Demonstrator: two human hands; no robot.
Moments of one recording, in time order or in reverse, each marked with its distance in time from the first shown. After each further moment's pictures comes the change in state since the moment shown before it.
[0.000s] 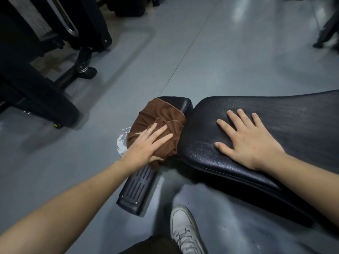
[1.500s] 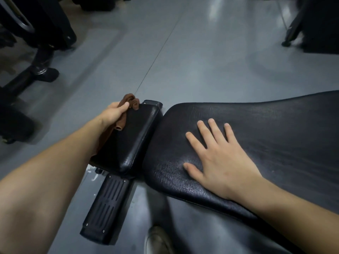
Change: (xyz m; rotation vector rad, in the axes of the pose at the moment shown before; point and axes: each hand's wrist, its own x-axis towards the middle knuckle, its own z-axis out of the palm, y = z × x) left_hand 0.162 -0.089 0.003 -1.115 0.005 -0.966; right_hand 0.002 0.000 0.009 0.086 0.086 -0.041
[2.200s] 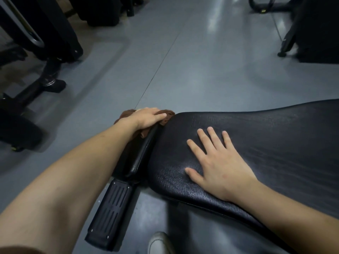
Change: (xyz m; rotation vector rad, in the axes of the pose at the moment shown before) left_hand -0.004 0.063 0.059 0.895 -0.210 0.238; right_hand -0.002 -0.001 -0.004 0.019 -0.010 0.005
